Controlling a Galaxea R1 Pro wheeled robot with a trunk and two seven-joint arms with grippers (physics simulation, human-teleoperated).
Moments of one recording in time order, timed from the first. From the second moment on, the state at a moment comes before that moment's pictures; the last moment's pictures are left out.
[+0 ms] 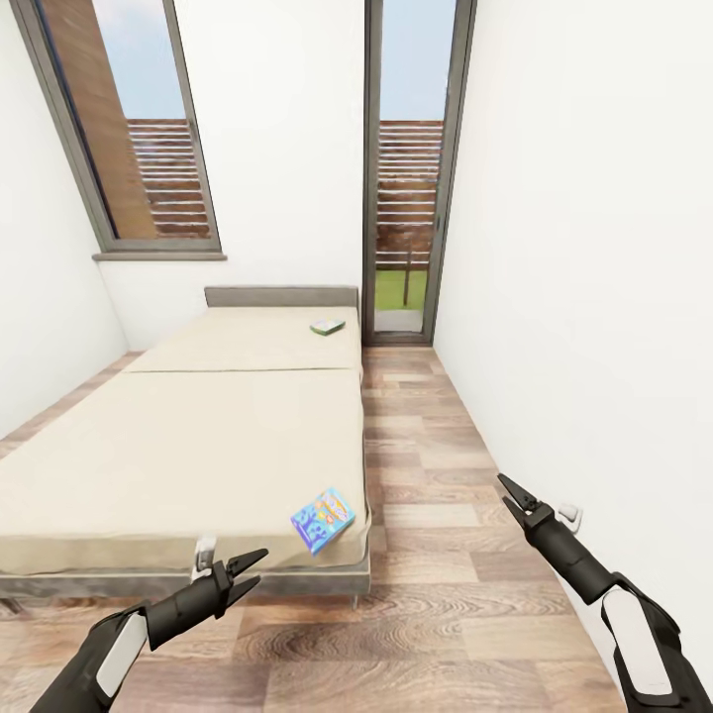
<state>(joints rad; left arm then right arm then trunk) -0.43 0.15 0.24 -0.65 0.51 0.73 -0.98 -0.32 -0.07 -0.43 -1.17 -0.81 0.58 0.69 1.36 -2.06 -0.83</state>
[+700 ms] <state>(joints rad) -0.43 0.16 0.25 -0.65 0.51 0.73 -0.99 -0.32 -0.07 -0.43 -1.16 -0.81 0.52 0.69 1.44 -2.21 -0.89</state>
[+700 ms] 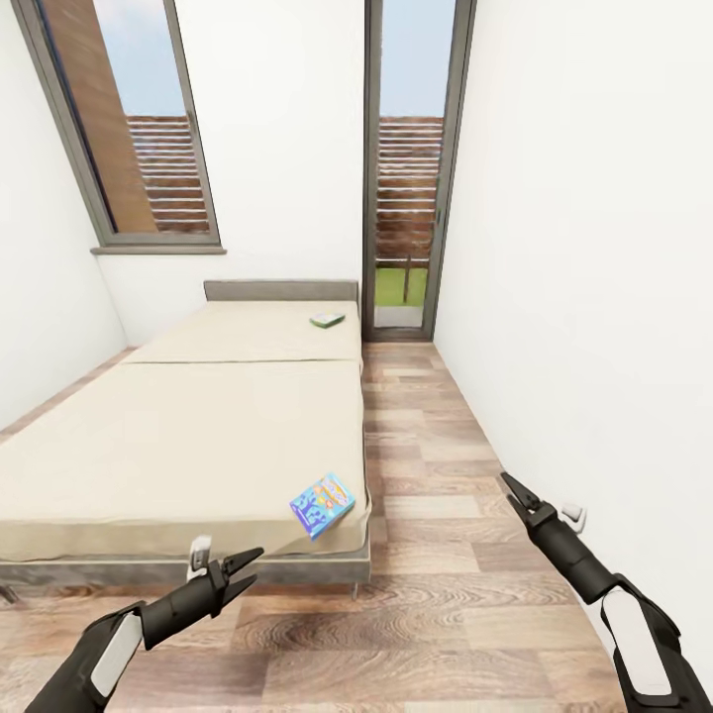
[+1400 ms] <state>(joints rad) -0.43 0.16 0.31 -0.65 0.51 0.73 -0.99 -0.32 -0.07 -0.43 -1.16 -0.82 0.50 0.69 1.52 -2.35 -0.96</state>
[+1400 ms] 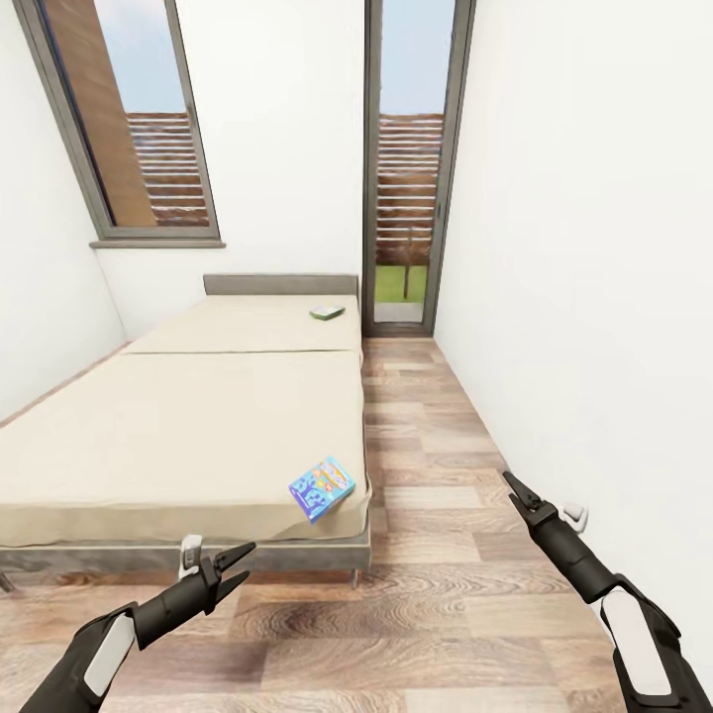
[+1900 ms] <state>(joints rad) -0.43 0.16 0.31 -0.65 0.50 0.73 -0.99 -0.32 -0.07 -0.43 -1.16 -0.82 0.50 0.69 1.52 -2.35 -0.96</state>
